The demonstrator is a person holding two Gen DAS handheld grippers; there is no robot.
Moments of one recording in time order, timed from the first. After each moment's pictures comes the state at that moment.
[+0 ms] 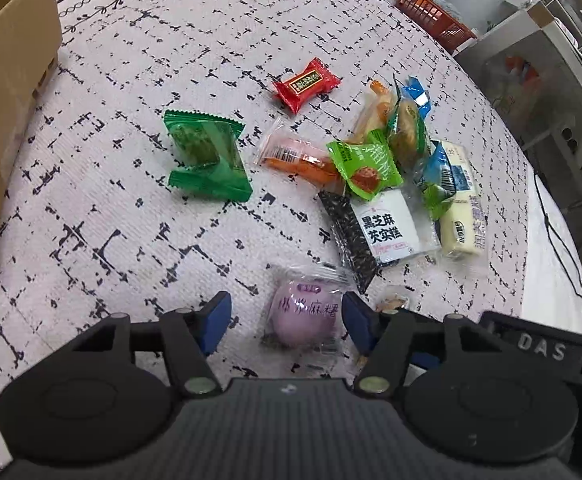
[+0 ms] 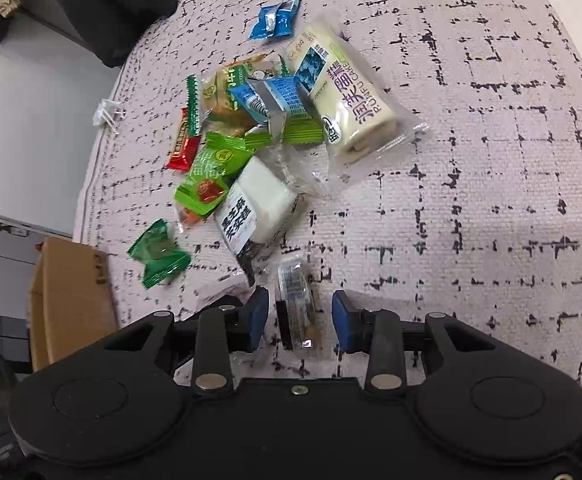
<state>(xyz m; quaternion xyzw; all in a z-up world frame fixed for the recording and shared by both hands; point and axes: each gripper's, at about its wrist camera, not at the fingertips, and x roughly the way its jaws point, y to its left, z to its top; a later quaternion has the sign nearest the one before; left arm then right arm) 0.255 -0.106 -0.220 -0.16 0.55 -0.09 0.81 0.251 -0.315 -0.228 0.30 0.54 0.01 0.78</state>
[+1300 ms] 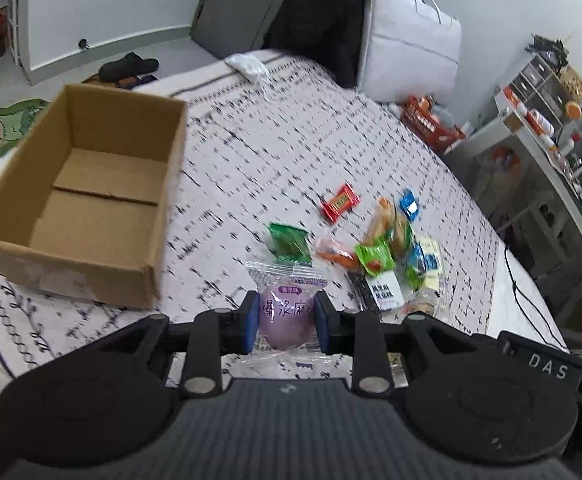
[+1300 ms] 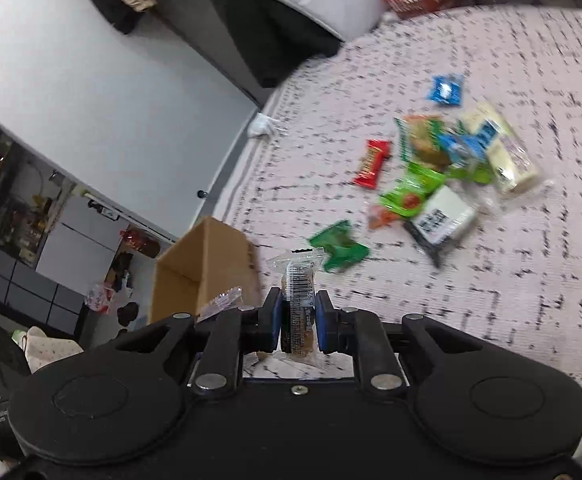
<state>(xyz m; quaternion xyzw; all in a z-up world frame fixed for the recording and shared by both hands) 0.190 -0.004 -0.103 -0.19 0.46 -0.05 0.86 0.195 -0.240 -0.111 0.29 0.43 0.14 0.84</state>
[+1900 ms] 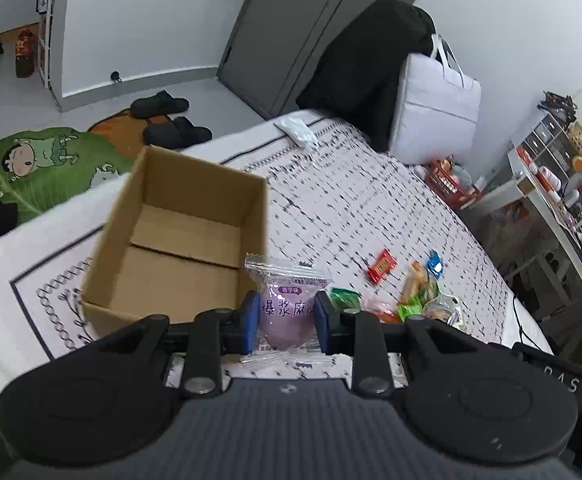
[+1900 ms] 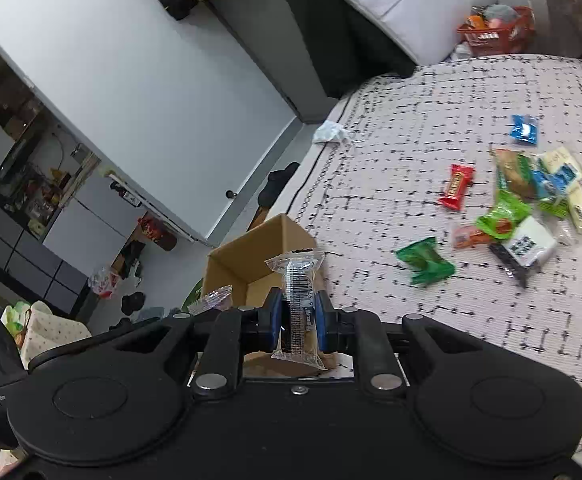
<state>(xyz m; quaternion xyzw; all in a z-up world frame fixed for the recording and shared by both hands) 0.180 0.086 -0.069 -0.21 0.41 -0.02 0.89 0.194 -0.154 -0.077 0.24 0.40 0.17 0.87</state>
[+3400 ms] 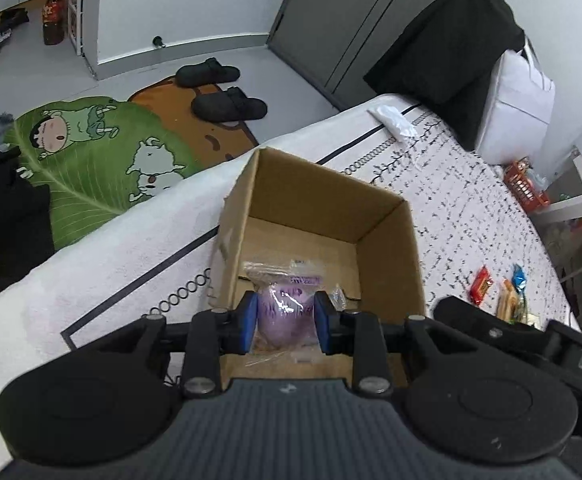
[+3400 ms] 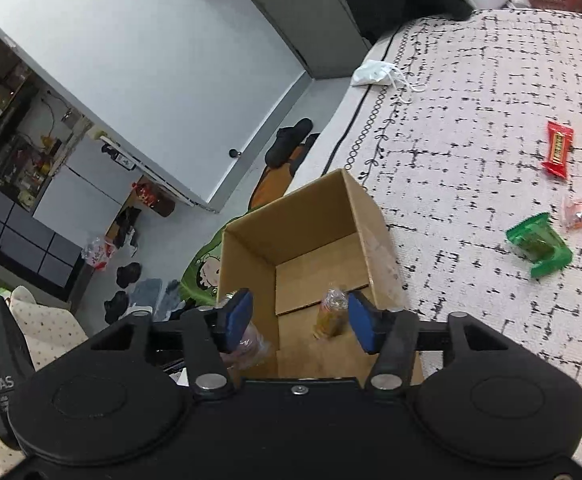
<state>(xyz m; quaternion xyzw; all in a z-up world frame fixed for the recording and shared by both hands) 0.248 0.190 -0.128 -0.21 0.47 0.02 0.86 0.258 -0.055 -0.116 0.23 0.46 0.16 0.84</state>
